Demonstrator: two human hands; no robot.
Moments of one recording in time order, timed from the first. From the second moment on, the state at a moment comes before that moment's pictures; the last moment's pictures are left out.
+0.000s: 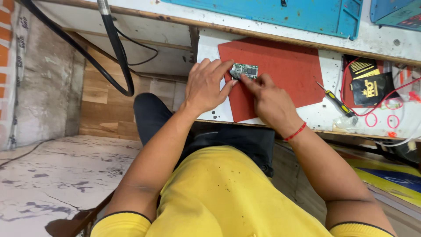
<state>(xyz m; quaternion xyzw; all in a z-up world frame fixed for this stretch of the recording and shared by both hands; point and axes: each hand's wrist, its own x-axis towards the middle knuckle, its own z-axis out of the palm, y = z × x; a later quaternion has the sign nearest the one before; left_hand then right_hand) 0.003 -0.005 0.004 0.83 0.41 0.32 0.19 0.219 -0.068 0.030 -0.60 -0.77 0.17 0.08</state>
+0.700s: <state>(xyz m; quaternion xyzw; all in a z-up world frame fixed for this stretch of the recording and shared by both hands) 0.002 0.026 -0.004 0.85 0.34 0.34 0.20 0.230 -0.105 0.056 -0.68 -0.63 0.24 0.27</state>
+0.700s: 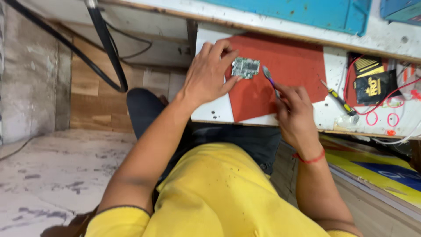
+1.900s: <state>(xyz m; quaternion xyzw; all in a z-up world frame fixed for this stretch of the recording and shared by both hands) 0.006 0.017 0.009 0.86 0.37 0.30 0.21 0.207 -0.093 0.044 -0.73 -0.63 0.23 0.15</state>
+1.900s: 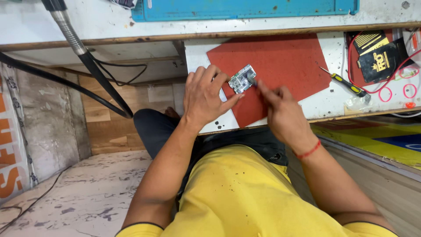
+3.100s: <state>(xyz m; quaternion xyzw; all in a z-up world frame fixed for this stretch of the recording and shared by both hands) 0.011 0.014 0.013 0.85 0.39 0.29 0.20 0.257 -0.058 0.030 -0.59 -0.80 0.07 -0.02</state>
